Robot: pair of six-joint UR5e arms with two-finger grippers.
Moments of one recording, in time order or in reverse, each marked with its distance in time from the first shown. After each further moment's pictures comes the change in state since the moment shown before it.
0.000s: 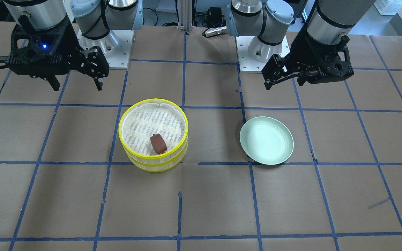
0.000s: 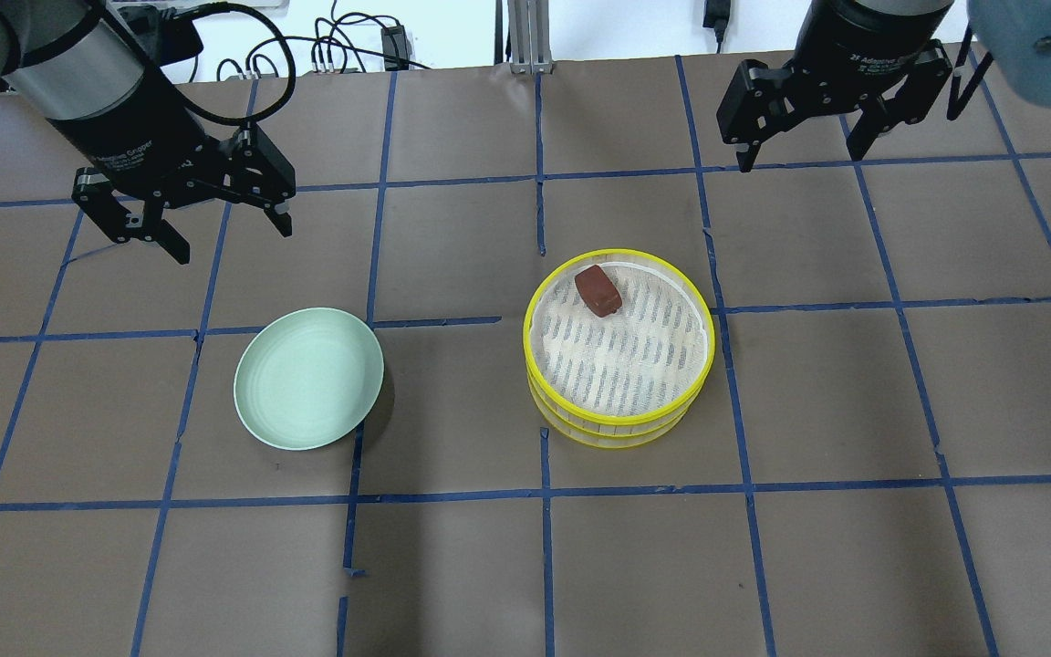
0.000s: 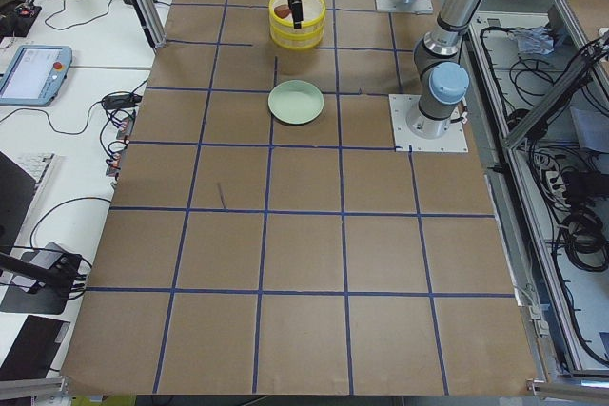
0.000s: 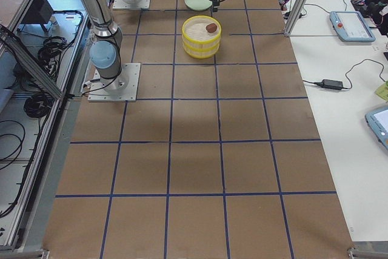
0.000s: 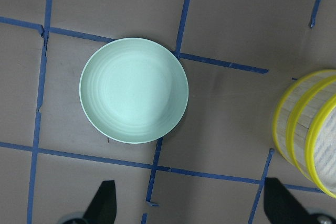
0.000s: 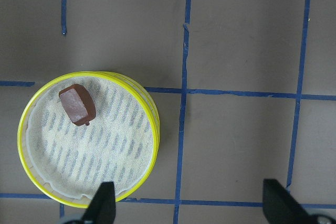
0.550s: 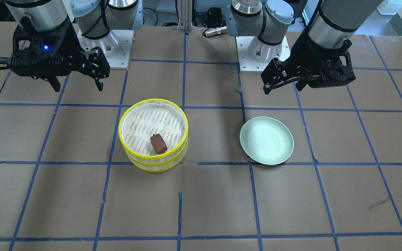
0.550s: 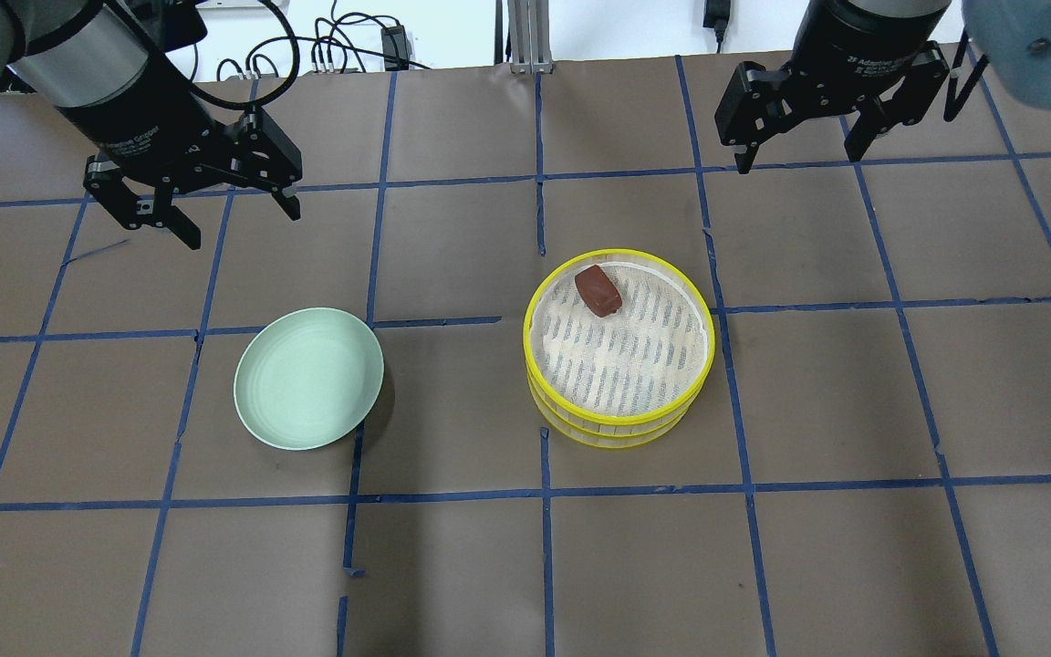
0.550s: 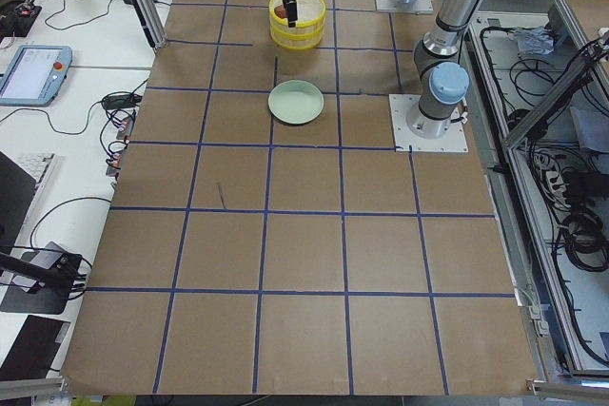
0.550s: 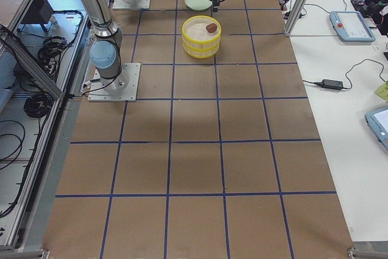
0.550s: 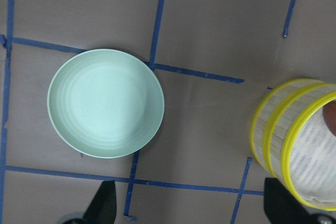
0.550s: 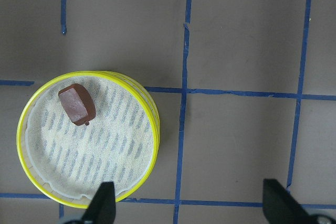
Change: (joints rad) left arm 0.004 -0.009 0.013 0.017 -0.018 0.001; right arm 0.002 0.004 0.001 -0.001 -0.002 0.000
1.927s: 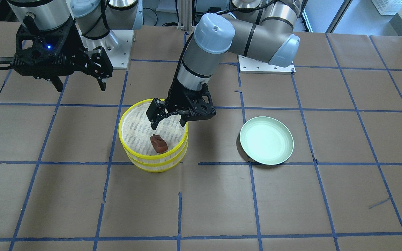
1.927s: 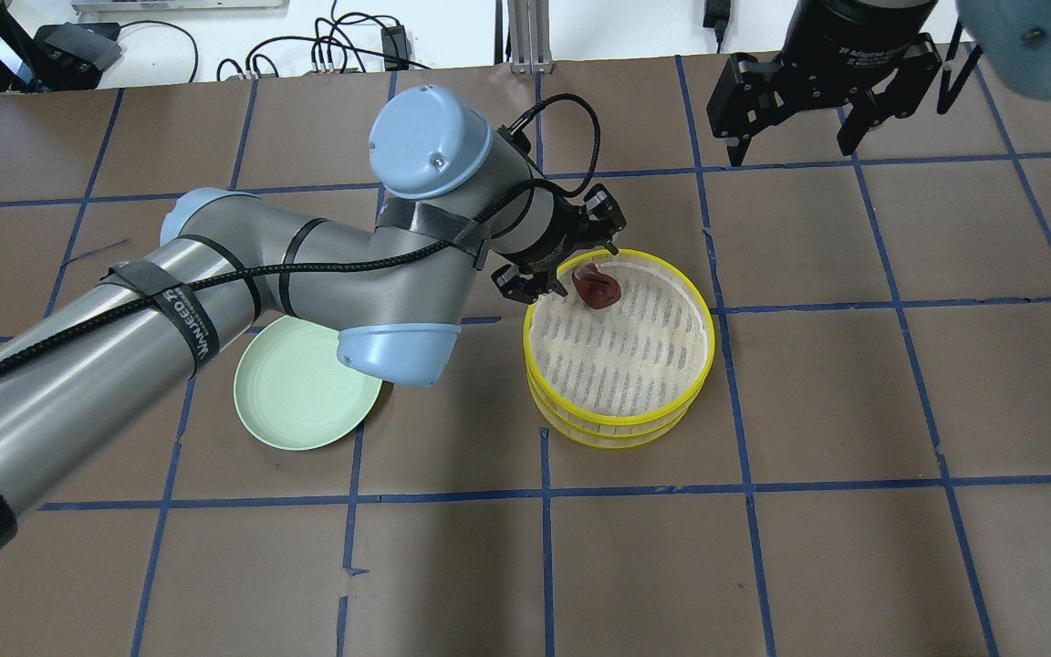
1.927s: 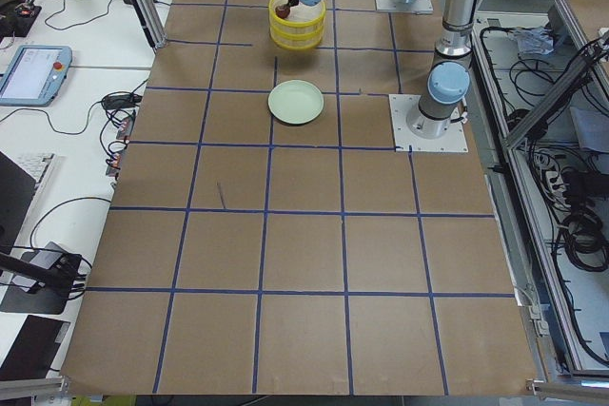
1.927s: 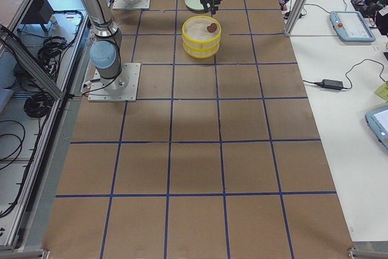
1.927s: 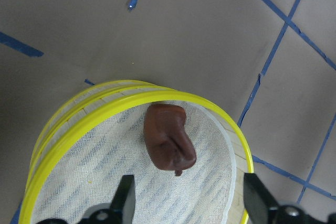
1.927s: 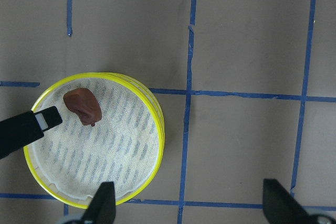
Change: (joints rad) left arm -0.415 -0.238 -0.246 0.846 -0.172 -0.609; right arm 0.010 0.004 -0.006 -0.002 0.007 0.006
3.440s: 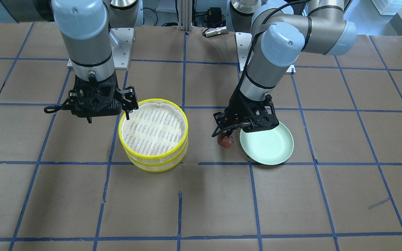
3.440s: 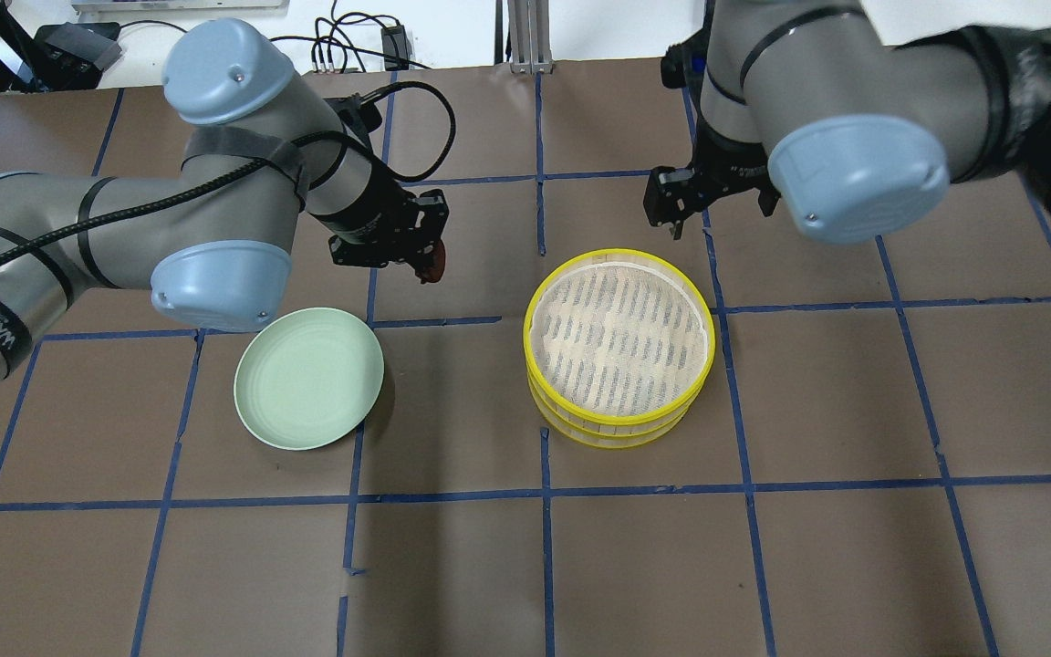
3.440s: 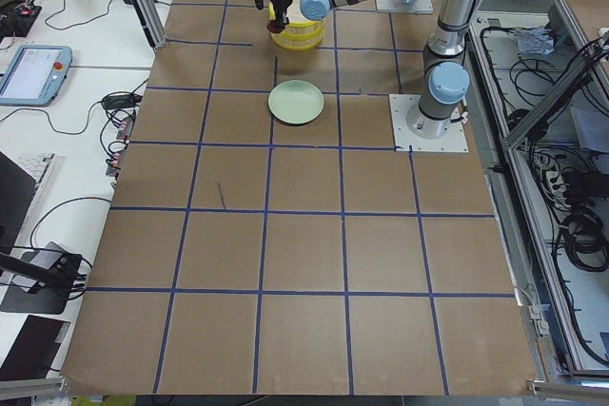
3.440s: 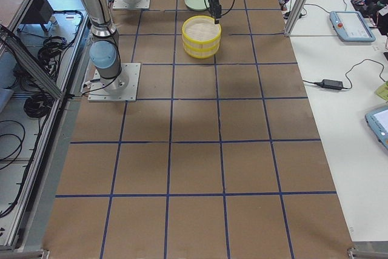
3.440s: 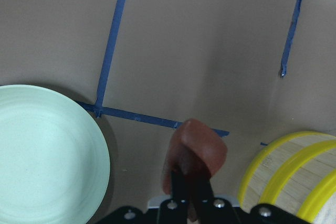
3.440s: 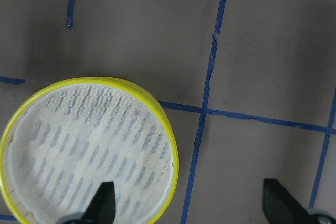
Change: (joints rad) left arm 0.182 0.085 -0.017 -0.206 0.025 0.224; right arm 0.091 0.056 0.087 -0.158 -0.045 -0.013
